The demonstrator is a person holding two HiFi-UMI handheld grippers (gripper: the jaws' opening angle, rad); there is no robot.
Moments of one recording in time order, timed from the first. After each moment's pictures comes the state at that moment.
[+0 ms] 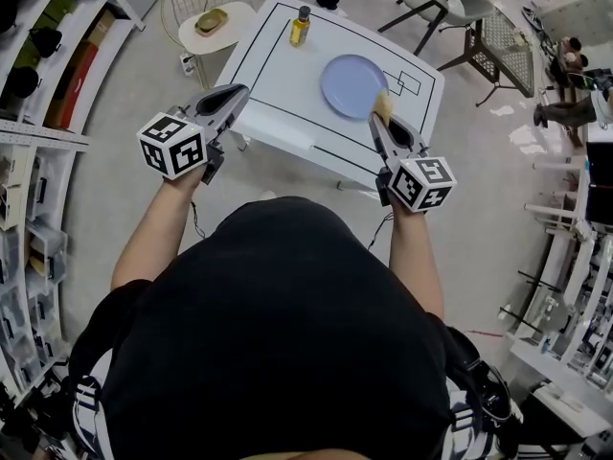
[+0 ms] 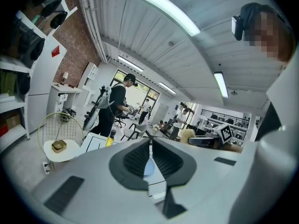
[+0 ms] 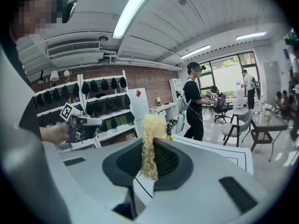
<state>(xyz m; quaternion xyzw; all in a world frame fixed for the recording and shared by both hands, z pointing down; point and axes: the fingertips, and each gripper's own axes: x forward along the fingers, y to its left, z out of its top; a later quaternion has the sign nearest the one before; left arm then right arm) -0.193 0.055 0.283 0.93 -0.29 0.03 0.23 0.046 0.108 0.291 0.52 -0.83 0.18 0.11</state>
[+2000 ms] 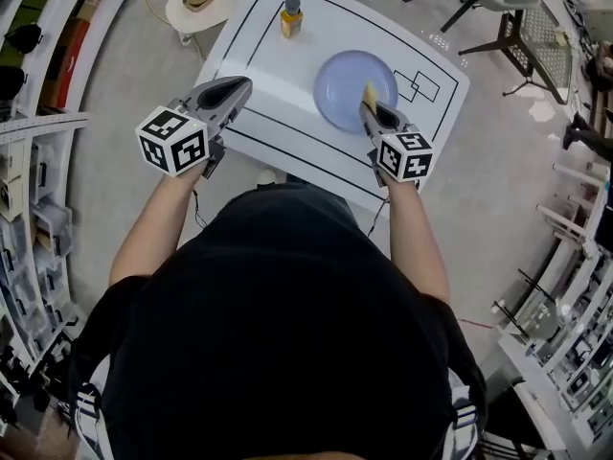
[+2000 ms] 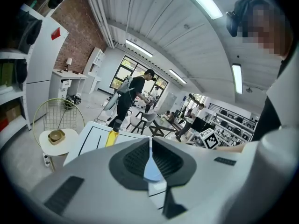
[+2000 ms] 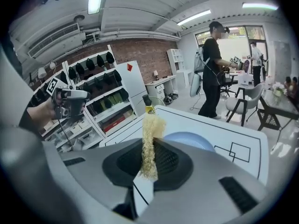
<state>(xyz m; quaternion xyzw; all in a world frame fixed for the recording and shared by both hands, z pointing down) -0.109 -0.062 0.368 0.90 -0.30 0.10 0.29 0.120 -0.029 0.474 0.46 -0.81 0.30 0.22</state>
